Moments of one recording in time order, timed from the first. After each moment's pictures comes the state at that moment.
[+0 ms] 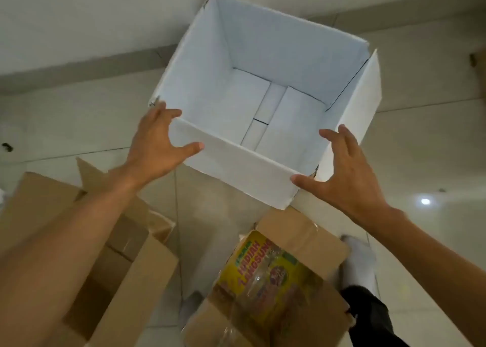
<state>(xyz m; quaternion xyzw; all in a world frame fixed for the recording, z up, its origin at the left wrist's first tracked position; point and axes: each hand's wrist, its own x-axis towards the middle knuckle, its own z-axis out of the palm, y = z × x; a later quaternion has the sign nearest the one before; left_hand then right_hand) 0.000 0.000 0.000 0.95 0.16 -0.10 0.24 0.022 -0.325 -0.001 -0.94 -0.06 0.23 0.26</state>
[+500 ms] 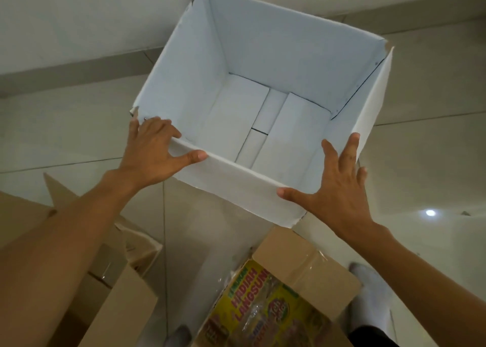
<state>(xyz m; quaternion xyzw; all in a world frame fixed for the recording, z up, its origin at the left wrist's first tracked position) 0.039 0.017 -0.075 0.99 0.06 -0.09 0.06 0.047 -0.305 -0.069 -0.95 -0.03 0.23 0.19</state>
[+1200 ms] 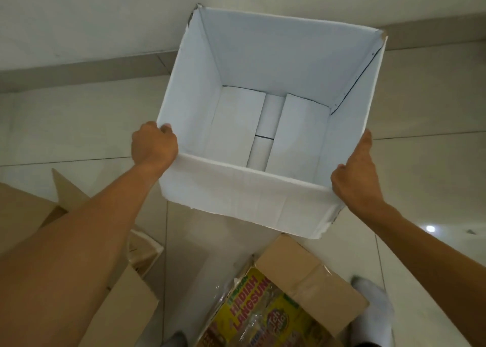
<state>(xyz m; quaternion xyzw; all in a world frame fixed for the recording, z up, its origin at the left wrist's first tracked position) 0.060 0.018 -0.090 0.87 0.45 0.00 0.21 0.093 -0.311 -0.094 -0.91 0.11 0.20 0.35</state>
